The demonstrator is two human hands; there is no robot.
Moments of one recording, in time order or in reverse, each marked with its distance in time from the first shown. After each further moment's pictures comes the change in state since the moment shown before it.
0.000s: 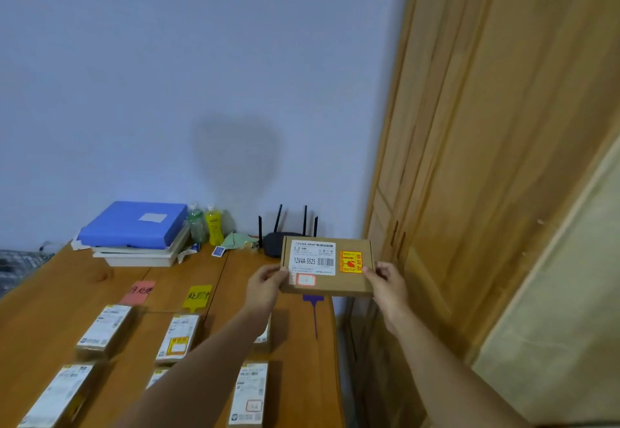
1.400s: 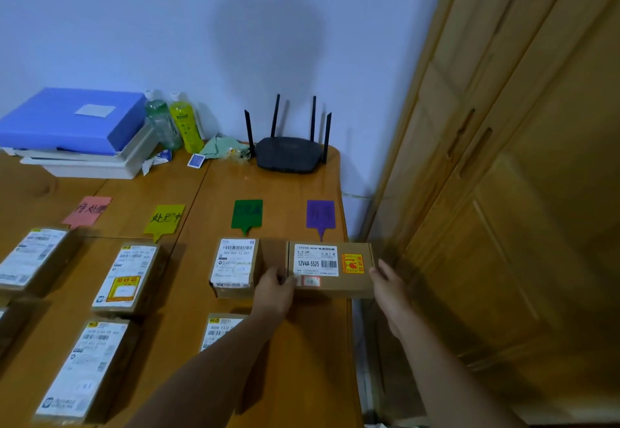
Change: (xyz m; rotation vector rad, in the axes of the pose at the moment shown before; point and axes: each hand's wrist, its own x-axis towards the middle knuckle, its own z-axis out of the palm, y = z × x) left_hand 0.133 -0.263 0.035 0.520 0.039 -0.250; right_hand 0.117 0.249 0.053 -0.260 -0.108 0.366
